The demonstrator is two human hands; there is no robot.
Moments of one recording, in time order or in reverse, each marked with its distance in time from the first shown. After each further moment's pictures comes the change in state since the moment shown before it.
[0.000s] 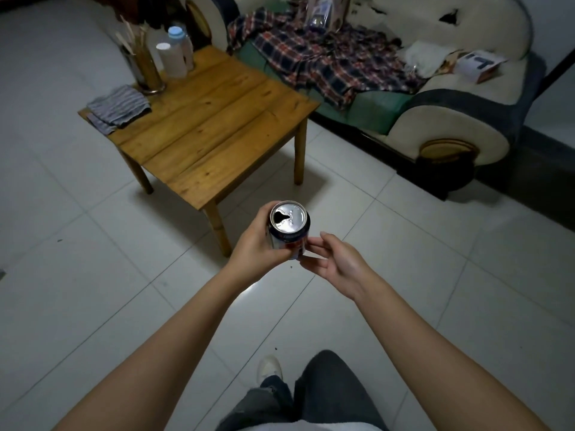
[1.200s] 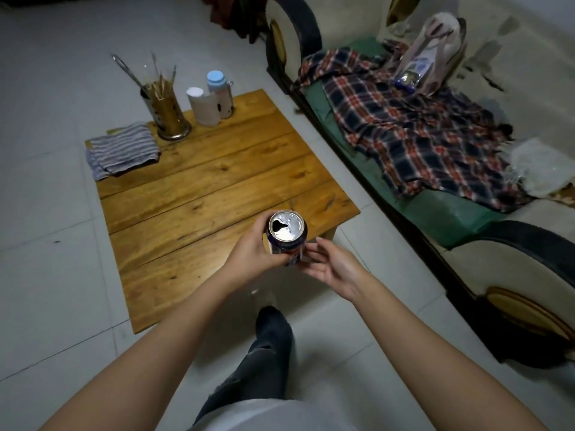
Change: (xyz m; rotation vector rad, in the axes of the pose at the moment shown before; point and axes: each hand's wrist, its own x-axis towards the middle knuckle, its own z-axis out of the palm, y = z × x) left_hand 0.451 -0.016 -0.051 0.037 0.315 -0.186; right_hand 0.378 -0.343 0.054 -0.289 -0.284 0.168
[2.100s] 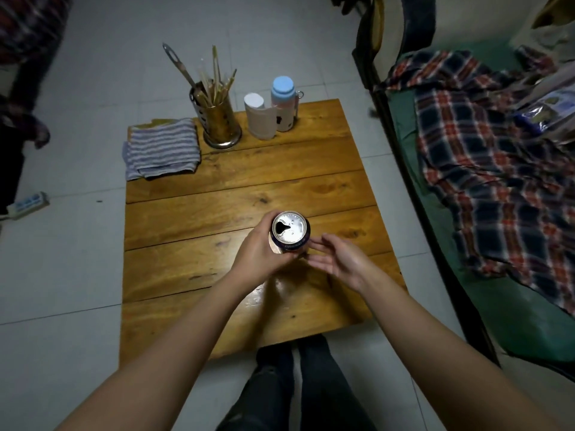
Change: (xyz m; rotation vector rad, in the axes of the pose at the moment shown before) left_hand 0.199 -0.045 -0.075 -0.019 0.334 -0.257; right_hand 0.226 -0.153 0.079 -0.322 -0.140 0.208
